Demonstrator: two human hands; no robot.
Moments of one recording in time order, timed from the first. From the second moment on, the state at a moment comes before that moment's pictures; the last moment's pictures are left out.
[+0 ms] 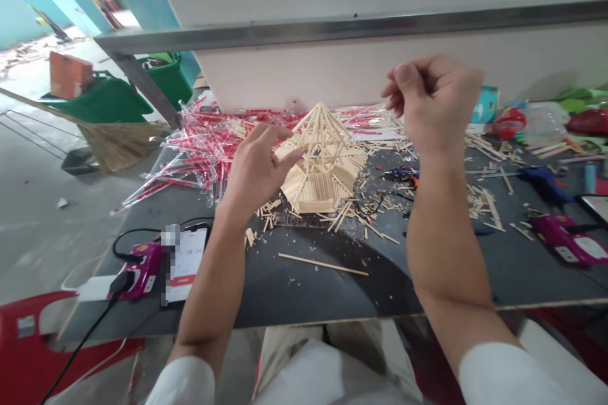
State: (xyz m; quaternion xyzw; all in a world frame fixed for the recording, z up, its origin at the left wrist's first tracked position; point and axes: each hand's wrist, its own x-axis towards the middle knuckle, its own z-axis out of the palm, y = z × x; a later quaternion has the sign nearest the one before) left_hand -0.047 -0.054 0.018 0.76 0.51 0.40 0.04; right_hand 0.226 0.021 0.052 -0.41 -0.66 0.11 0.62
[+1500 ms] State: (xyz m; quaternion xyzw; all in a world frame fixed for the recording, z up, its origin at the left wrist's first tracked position) left_hand -0.067 -0.054 0.023 0.71 0.61 0.35 0.08; right_hand 0.250 -0.006 0.015 -0.47 -0.63 0.17 0.60
